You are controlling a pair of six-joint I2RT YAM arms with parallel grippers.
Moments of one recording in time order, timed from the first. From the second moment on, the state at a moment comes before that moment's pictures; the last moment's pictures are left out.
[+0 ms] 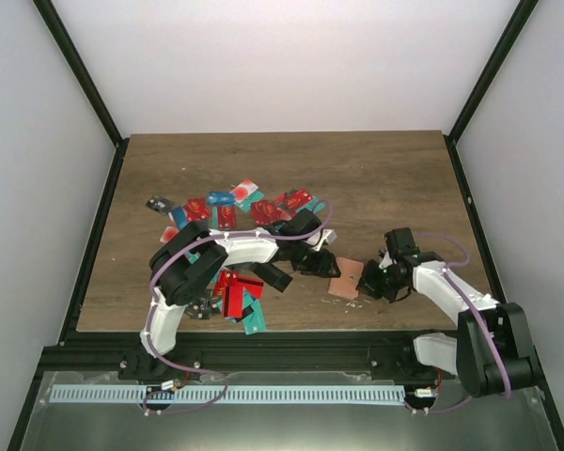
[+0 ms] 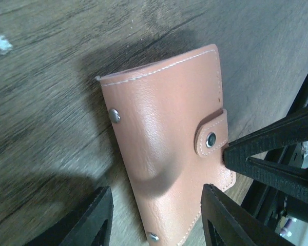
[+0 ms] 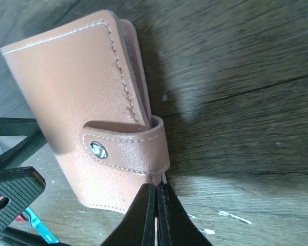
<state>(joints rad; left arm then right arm) -0.88 2.07 1.29 -0.18 0.57 -0.61 0.18 1.20 0.51 -0.61 -0.43 0.70</state>
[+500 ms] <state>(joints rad) -0.76 1.79 1.10 -0.18 0.57 -0.61 0.18 1.07 0.50 -0.52 -0.67 0.70</state>
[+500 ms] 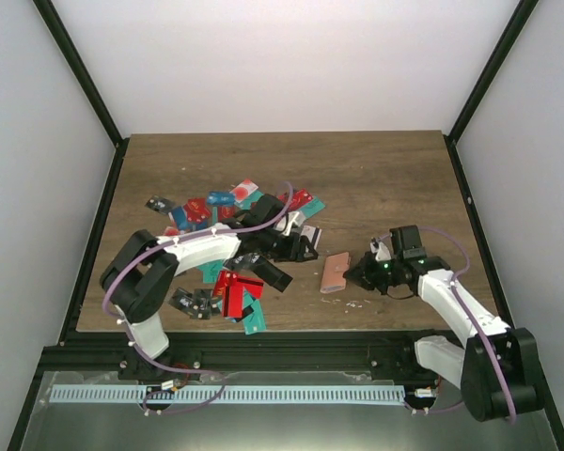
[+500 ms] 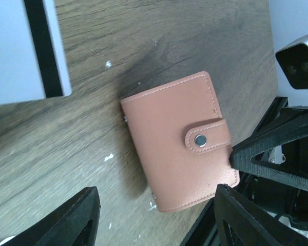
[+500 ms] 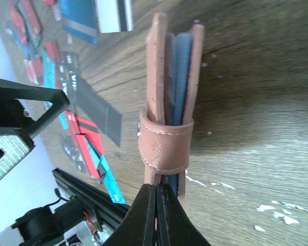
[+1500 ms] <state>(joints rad) -0.62 1.50 0.86 0.07 0.70 -0.90 0.18 0.93 0.52 -0.23 -0.99 0.96</state>
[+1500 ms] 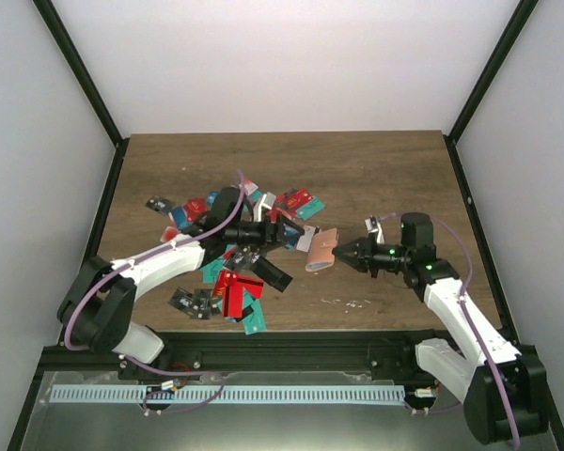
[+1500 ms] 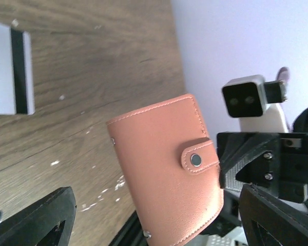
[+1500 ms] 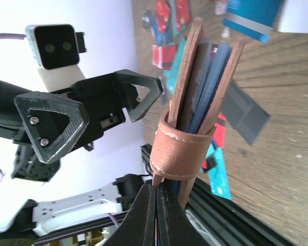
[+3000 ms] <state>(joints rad) -0.62 1.45 0.94 0.49 0.80 -1.26 0.19 0.99 0.83 -0.10 -1.13 1.00</state>
